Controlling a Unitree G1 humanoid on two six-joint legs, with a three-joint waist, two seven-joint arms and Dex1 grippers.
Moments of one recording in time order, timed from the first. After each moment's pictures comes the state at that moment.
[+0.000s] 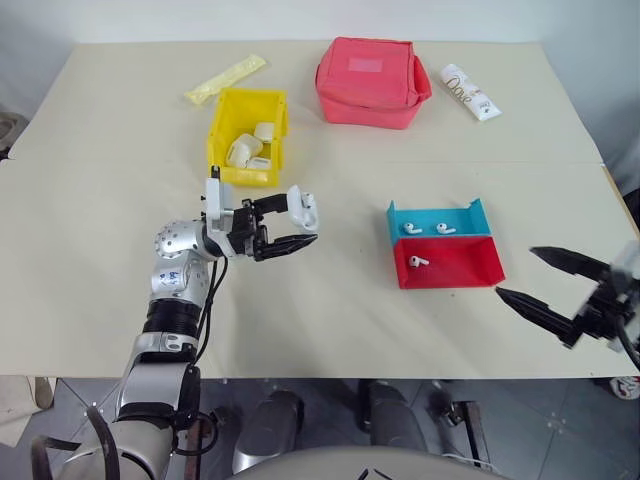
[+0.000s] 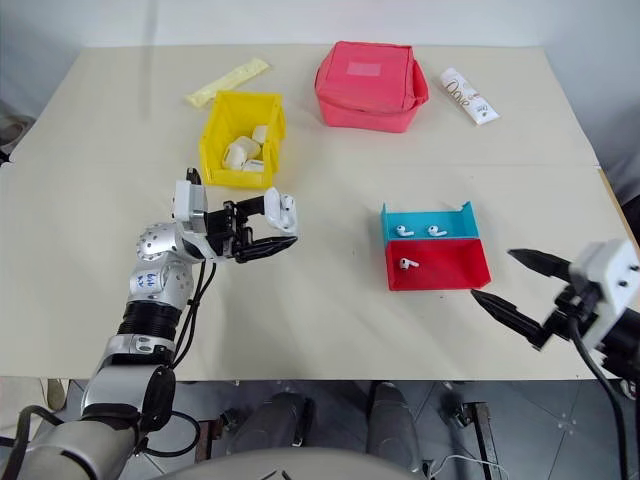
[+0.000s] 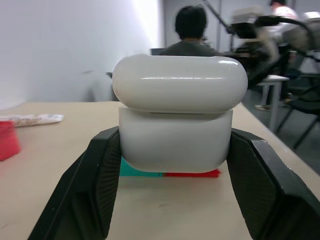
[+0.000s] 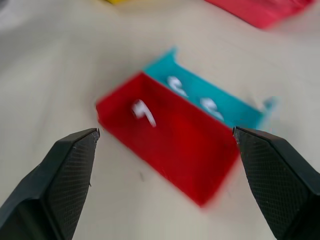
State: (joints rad) left arm -0.62 0.30 0.10 0.53 -0.47 -0.17 -1.37; right arm 0.40 -0.78 -0.73 -0.52 0.65 0.51 0.98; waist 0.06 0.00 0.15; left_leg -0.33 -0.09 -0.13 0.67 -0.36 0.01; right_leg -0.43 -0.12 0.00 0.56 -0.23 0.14
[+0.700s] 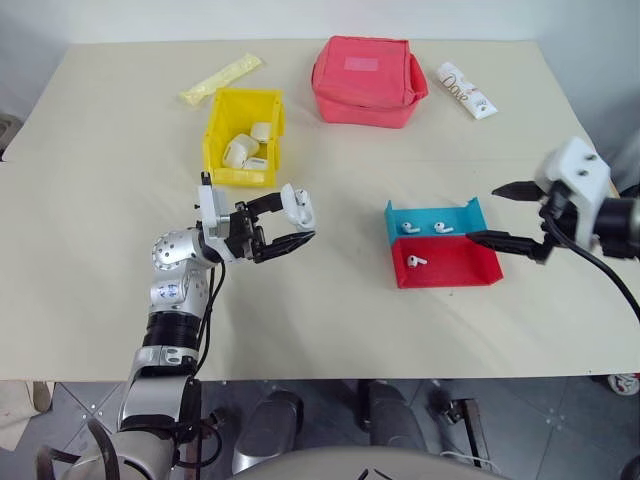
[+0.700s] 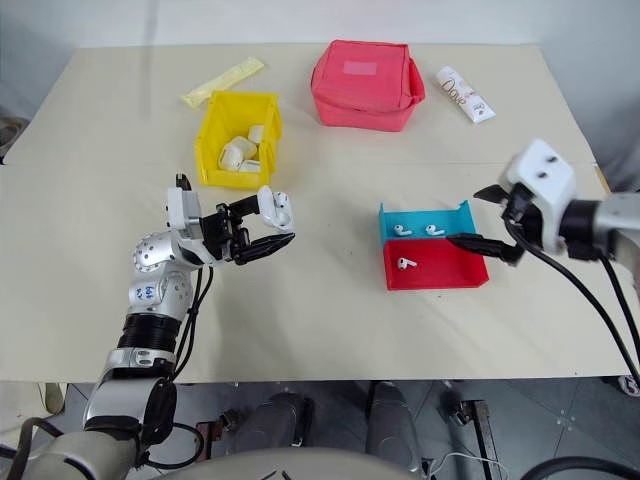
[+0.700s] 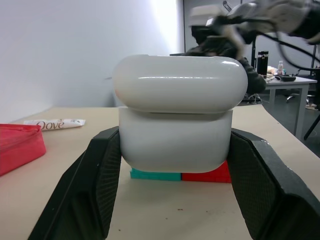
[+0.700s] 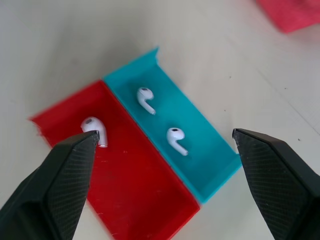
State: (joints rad) left arm -0.52 0.27 0.10 0.41 -0.47 -0.20 -1.28; right arm -0.56 -1.12 0.06 -0.08 0.40 0.70 1.04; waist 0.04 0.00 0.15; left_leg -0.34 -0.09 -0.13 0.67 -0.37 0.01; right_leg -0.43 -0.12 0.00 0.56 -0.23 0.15
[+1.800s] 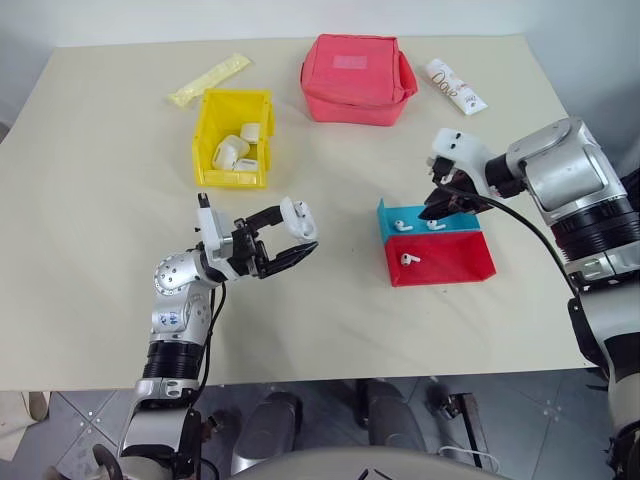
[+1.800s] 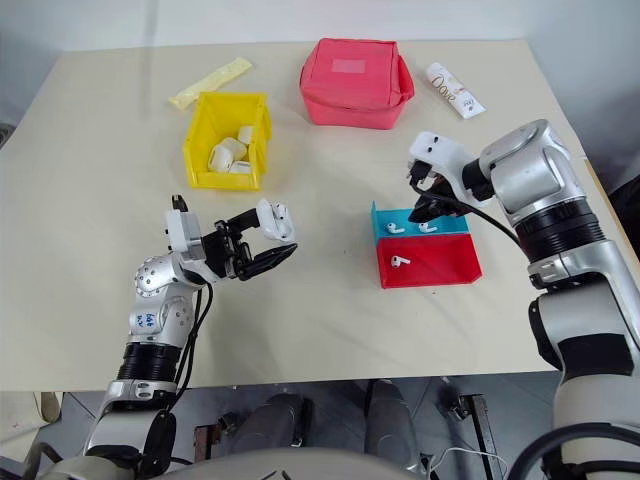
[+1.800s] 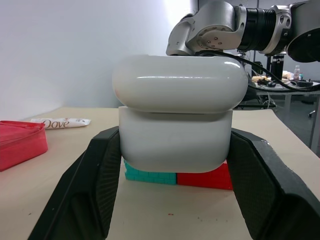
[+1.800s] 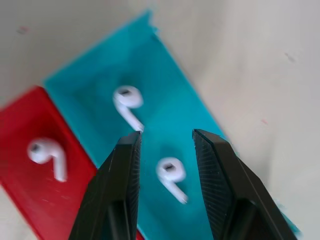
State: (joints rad) left arm -0.38 0.25 0.08 0.23 -0.47 -0.20 -1.16; right arm -1.09 -0.73 0.47 0.47 -0.06 0.76 1.31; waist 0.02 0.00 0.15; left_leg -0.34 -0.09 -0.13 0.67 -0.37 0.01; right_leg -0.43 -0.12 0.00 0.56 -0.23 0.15
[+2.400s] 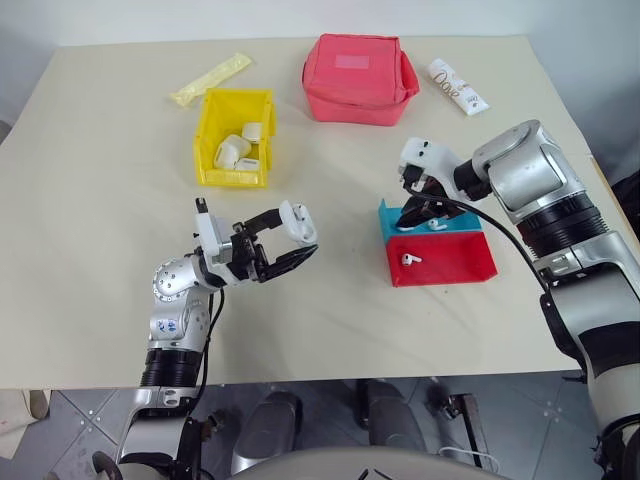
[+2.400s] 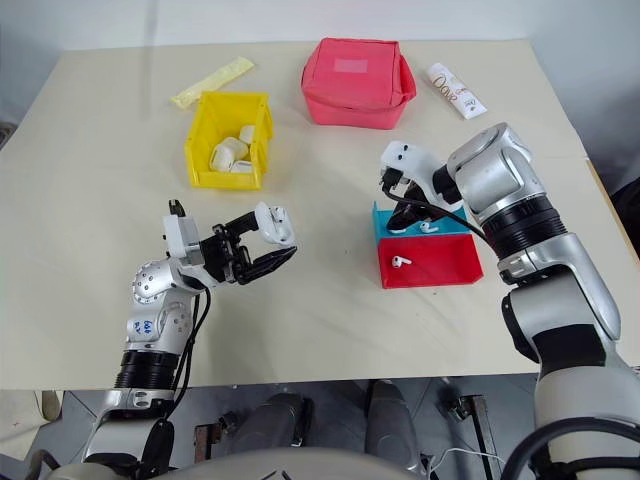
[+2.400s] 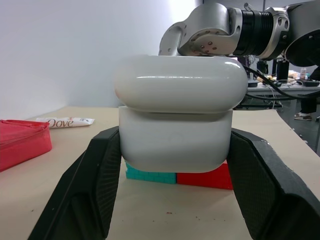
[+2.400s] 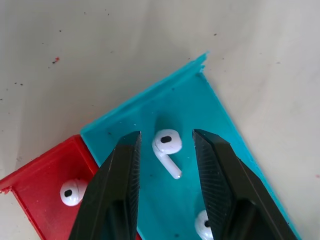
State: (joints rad) left arm -0.34 0.26 0.07 0.17 -0.47 -0.20 -1.13; right arm -1.12 -0.62 0.51 0.52 -0.10 0.82 1.32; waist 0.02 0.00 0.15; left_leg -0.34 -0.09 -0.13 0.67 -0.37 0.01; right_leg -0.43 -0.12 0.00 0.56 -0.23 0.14
